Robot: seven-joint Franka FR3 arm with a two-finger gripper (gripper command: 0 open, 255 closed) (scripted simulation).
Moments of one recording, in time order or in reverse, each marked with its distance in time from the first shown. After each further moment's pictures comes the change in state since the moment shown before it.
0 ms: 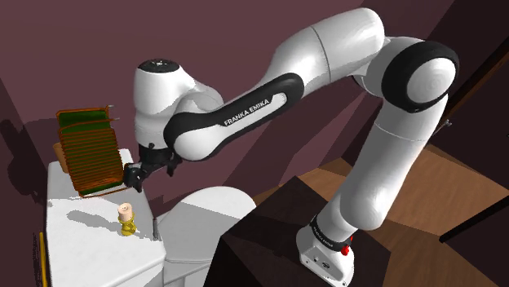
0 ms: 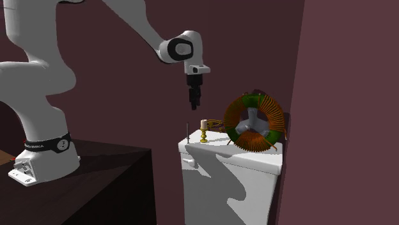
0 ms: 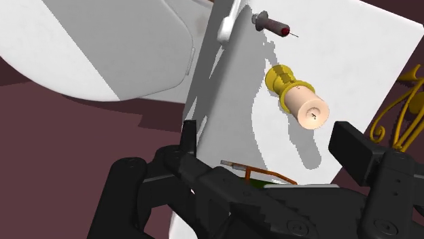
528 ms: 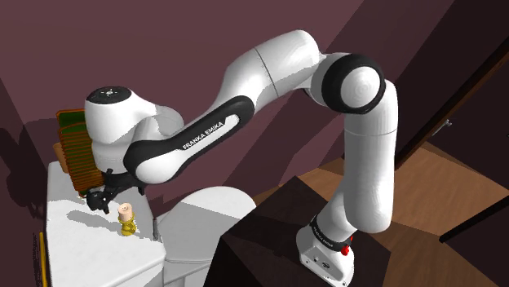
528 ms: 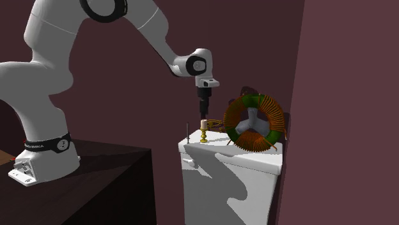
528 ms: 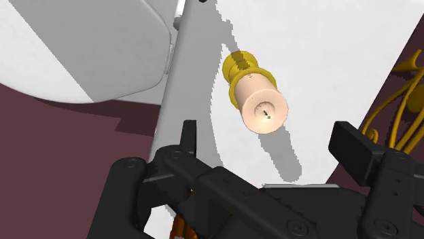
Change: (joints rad) arm 0.163 0.328 -0.074 0.271 -0.193 -0.013 0.175
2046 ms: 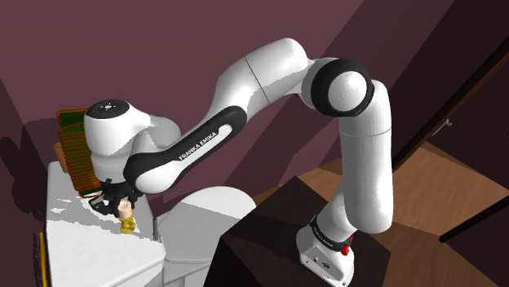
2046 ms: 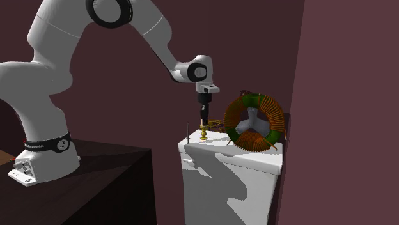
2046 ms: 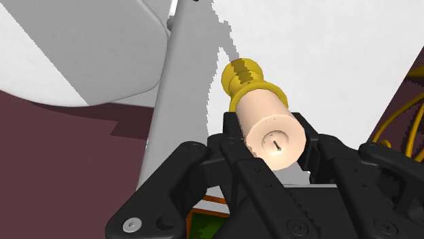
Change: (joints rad) arm 0.027 0.060 -0.025 0.014 -0.035 0.040 0.027
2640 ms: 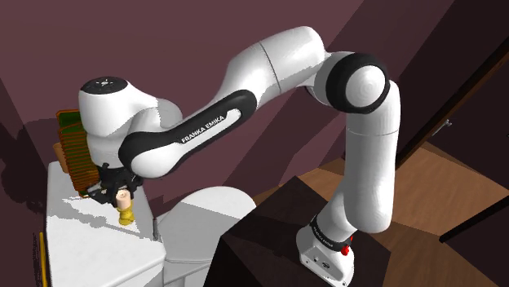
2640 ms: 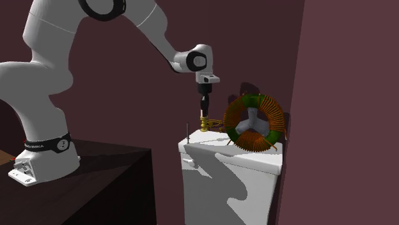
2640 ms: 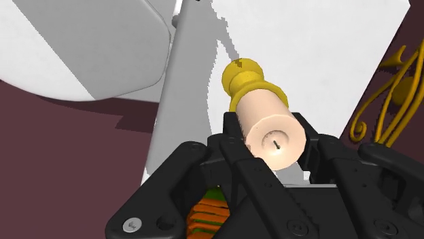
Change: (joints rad) arm -0.029 -0.080 0.037 0.010 0.052 -0.082 -0.035
